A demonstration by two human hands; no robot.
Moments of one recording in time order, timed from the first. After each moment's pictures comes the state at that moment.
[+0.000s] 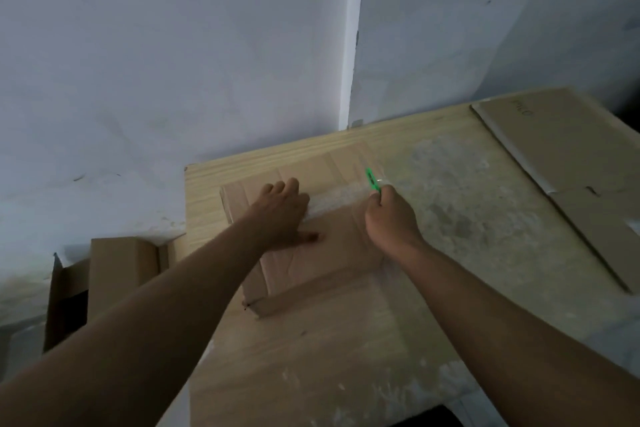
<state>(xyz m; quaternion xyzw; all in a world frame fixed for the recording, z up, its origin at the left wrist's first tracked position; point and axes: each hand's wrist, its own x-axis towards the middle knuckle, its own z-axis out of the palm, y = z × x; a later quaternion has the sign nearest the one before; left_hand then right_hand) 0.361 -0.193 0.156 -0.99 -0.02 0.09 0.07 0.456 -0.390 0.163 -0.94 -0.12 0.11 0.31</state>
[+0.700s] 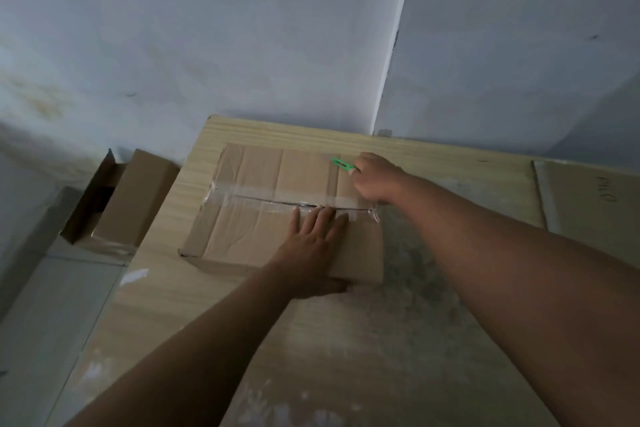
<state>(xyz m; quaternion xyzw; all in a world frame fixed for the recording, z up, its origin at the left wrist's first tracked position) 0.412 -0.366 0.114 -0.97 -0.22 0.10 -0.08 0.627 -0.355 0.164 -0.83 -0.51 0.24 0.01</state>
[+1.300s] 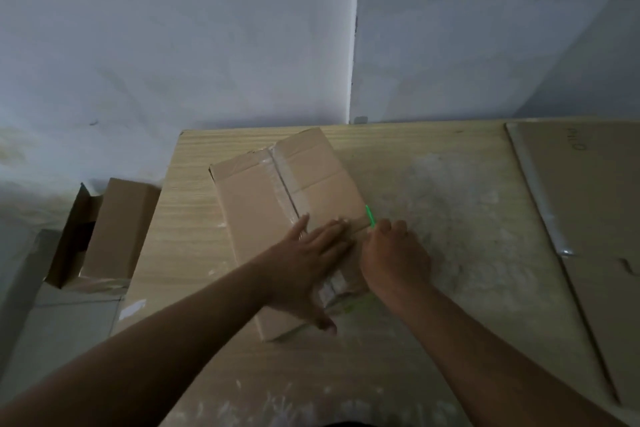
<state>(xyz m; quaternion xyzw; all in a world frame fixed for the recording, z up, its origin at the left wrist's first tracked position) 0.391 -0.344 0.138 -0.98 0.03 0.17 -0.04 0.524 -0.487 0.142 -0.93 -0.35 0.10 0.01</state>
